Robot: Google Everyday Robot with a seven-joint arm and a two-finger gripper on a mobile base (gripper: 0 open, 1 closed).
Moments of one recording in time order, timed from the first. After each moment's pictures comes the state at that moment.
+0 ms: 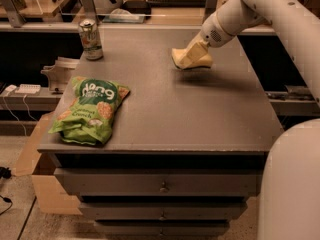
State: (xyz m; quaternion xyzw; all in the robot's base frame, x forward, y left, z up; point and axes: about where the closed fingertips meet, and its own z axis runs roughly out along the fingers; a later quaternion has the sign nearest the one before) arm 0.743 -0.112 0.887 -0.51 0.79 0.12 0.34
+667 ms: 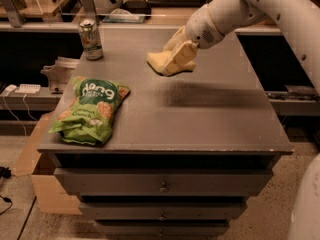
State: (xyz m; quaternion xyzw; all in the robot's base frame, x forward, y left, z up) arm 0.663 -0.037 0.925 -0.62 0.67 0.21 0.35
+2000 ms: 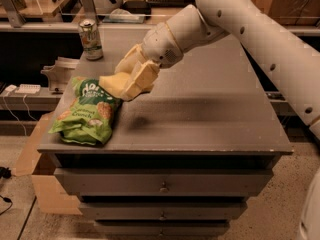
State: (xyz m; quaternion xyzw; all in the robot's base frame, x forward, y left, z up) arm 0.570 0.078 0.921 -0.69 0.54 0.34 0.34
